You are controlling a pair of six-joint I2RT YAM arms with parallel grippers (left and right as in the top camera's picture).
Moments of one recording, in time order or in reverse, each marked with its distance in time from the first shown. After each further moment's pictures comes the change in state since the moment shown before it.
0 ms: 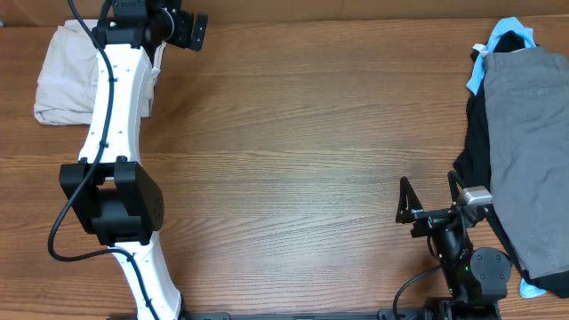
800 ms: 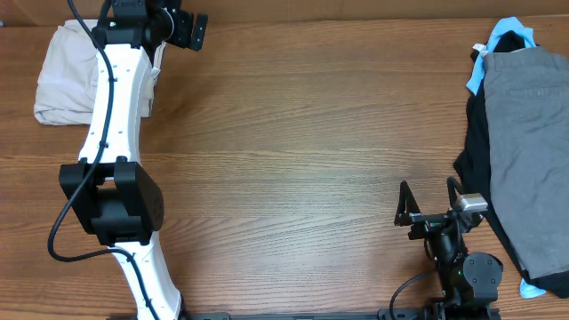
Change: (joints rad) left arm 0.000 0.000 0.000 0.000 0.000 0.000; right arm 0.000 -0.113 -0.107 0.005 0.042 0.000
